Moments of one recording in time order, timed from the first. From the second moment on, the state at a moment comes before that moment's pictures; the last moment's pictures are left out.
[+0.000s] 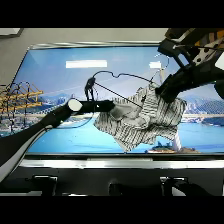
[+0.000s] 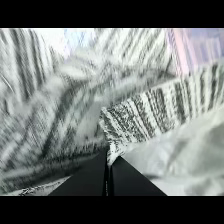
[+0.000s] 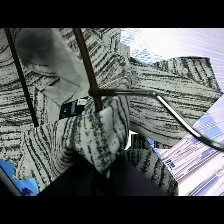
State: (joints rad) left arm -0.52 -1.53 1.18 0.63 -0.51 -1.29; right arm 0.09 -1.23 1.63 -1.19 1.53 0.78
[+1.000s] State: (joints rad) left arm -0.29 -1.52 1.37 0.77 -0.69 -1.28; right arm 0.35 -1.29 1.62 -1.60 1.54 1.12
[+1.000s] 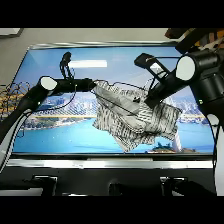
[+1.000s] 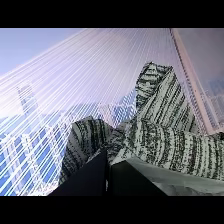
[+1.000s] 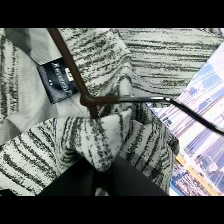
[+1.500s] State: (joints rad) left arm -0.30 -1.52 1.45 0.79 -0.70 -1.28; right arm 0.35 -1.31 1.62 -1.67 1.52 1.19
